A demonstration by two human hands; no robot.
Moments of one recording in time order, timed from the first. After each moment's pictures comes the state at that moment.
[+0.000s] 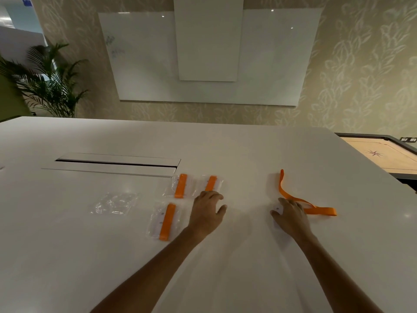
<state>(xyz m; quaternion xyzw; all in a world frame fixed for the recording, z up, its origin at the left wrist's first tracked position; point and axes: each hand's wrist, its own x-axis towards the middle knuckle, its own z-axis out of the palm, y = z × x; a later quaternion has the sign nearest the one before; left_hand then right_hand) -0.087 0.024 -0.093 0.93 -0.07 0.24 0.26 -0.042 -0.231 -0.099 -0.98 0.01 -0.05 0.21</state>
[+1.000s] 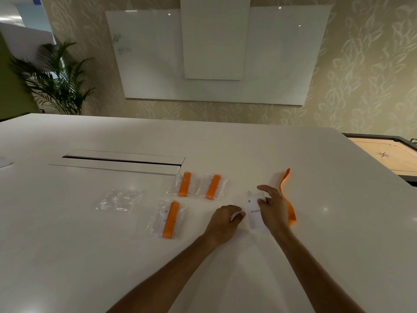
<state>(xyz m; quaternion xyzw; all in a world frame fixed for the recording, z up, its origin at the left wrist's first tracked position) -0.098 -0.012 -0.104 0.91 -0.06 0.07 0.40 -0.064 -0.162 -0.070 -0.83 -0.03 -0.16 0.53</state>
